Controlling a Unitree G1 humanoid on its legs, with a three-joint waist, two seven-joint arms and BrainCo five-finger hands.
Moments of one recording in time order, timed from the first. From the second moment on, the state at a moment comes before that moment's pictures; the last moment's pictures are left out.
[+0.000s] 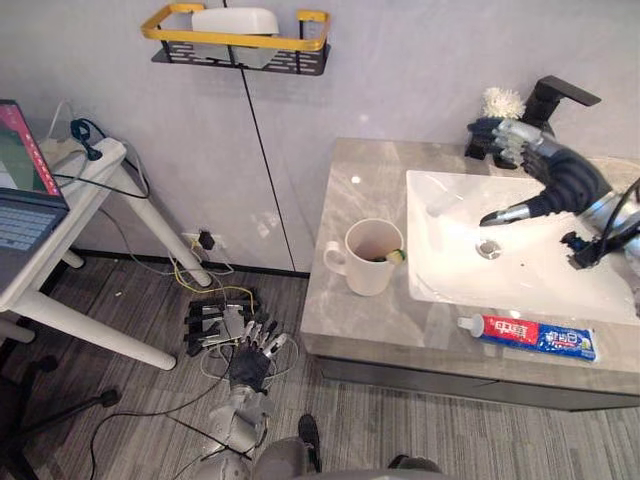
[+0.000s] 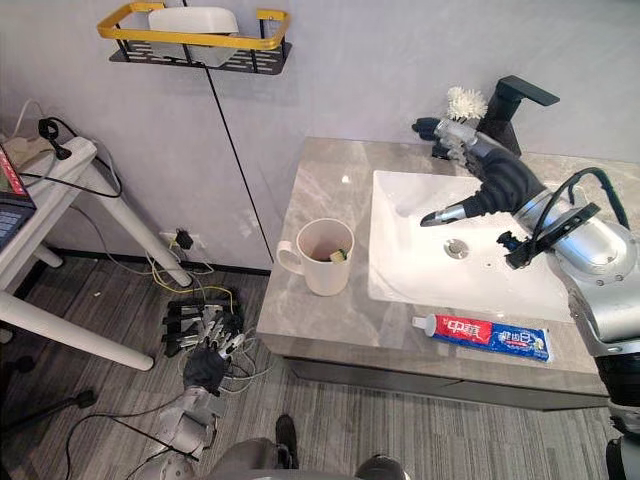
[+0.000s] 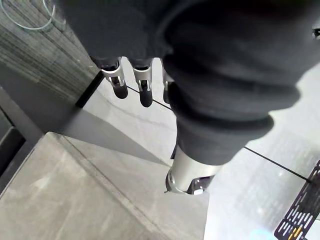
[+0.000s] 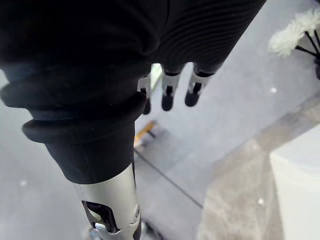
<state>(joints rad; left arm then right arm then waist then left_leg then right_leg) 0.29 0.02 -0.04 0.15 -0.57 -0.13 -0.15 -0.33 -1.03 -0.01 -0.09 0.41 -0.13 0.38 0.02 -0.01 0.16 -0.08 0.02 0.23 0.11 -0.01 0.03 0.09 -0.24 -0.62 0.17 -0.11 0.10</state>
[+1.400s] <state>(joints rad) 0.35 0.06 -0.07 0.16 -0.56 -0.09 -0.20 0.04 -0.95 -0.15 0.05 0.24 -0.10 0.39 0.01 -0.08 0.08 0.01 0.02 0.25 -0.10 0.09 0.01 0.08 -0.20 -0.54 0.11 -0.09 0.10</state>
